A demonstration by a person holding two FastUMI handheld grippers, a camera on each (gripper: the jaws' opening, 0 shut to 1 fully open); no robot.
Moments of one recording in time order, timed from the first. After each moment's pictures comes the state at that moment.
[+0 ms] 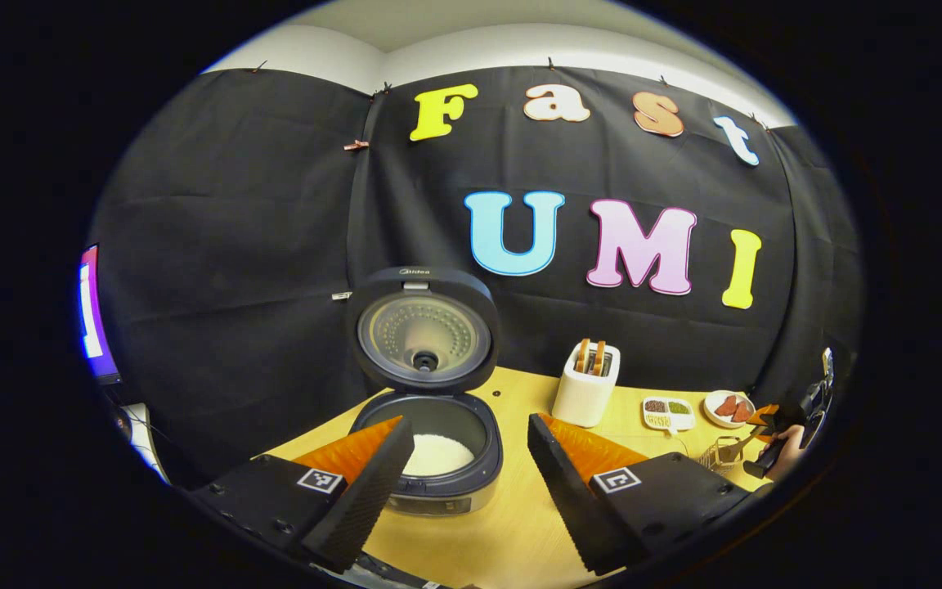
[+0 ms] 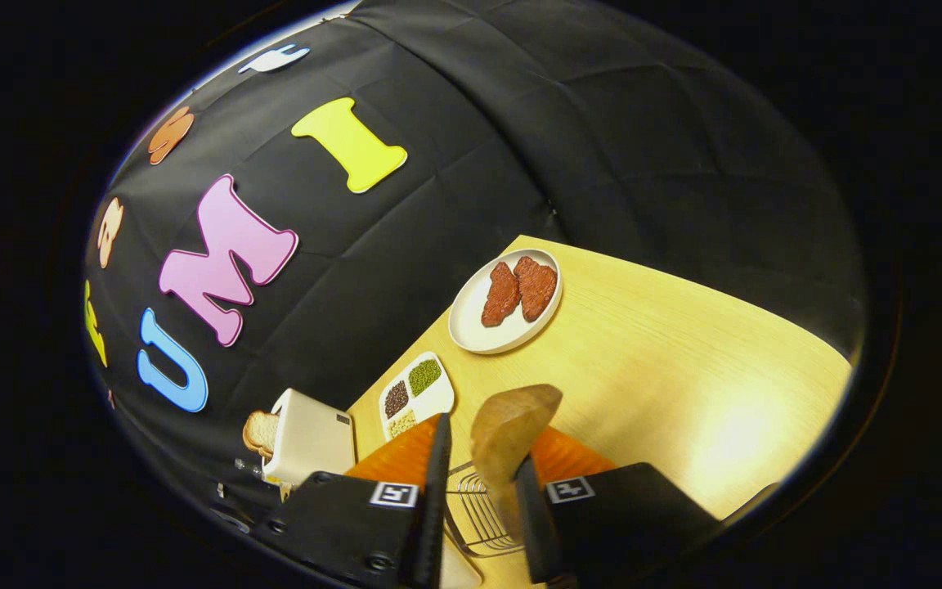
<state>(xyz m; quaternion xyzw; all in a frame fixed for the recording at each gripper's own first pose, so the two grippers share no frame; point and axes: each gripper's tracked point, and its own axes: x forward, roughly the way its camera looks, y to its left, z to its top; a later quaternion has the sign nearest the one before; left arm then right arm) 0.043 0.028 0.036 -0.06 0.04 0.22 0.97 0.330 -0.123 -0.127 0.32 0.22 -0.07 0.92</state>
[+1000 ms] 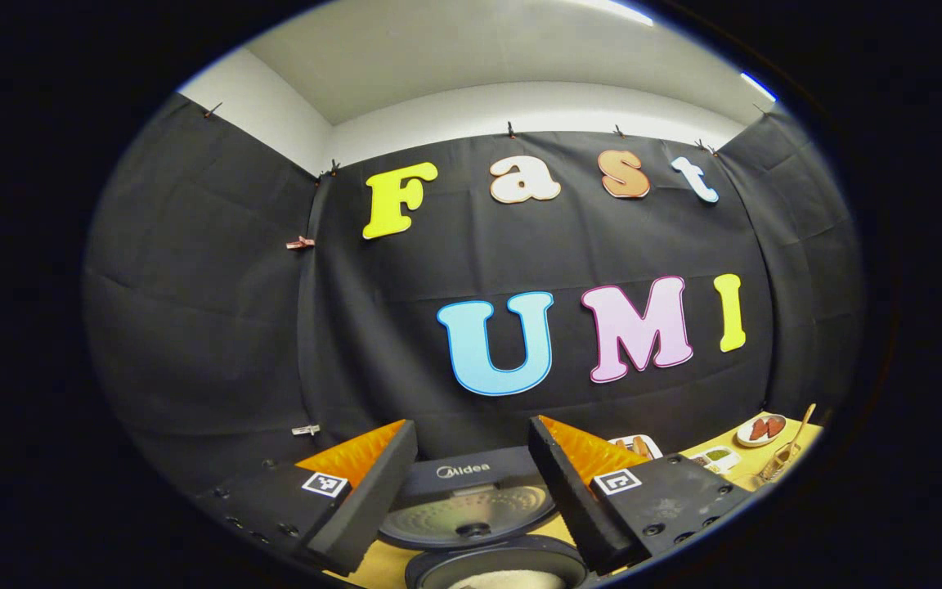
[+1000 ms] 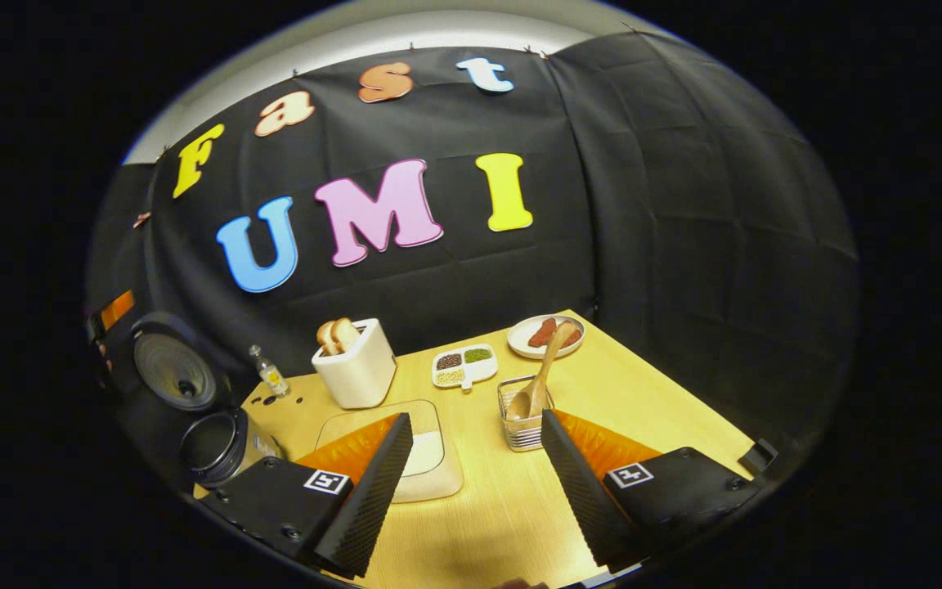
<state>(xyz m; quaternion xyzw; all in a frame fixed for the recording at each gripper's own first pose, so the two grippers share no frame) 0.165 0.182 0.165 0.07 -0.14 0.13 0.98 0.082 -0.013 -0.028 0.05 0.10 0.02 0.99</state>
